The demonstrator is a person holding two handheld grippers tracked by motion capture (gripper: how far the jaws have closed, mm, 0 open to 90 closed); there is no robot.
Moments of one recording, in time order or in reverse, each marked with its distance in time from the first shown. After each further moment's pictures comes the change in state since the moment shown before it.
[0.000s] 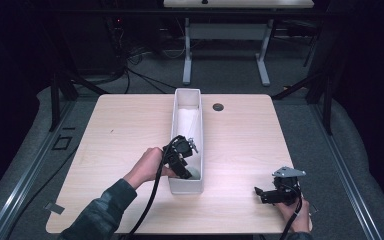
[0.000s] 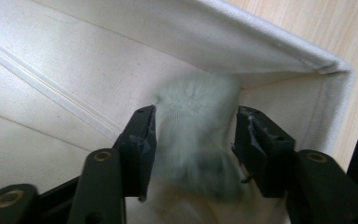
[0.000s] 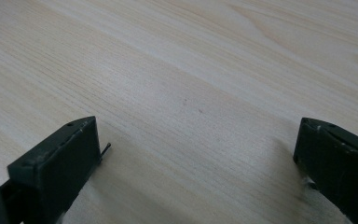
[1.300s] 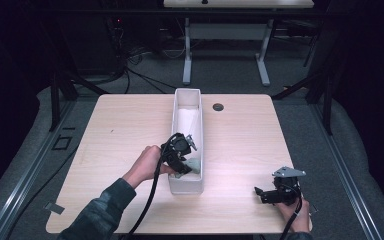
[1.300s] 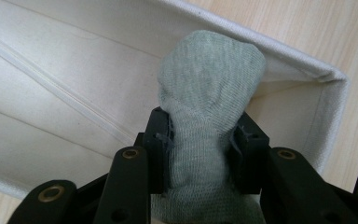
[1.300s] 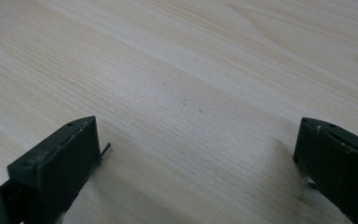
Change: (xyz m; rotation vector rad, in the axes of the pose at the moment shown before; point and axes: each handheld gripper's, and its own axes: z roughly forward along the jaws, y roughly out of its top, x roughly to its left) left arm 0.001 -0.002 -0.007 -0.048 0.038 0.016; right arm 0.000 0.000 0.000 0.000 0.000 0.001
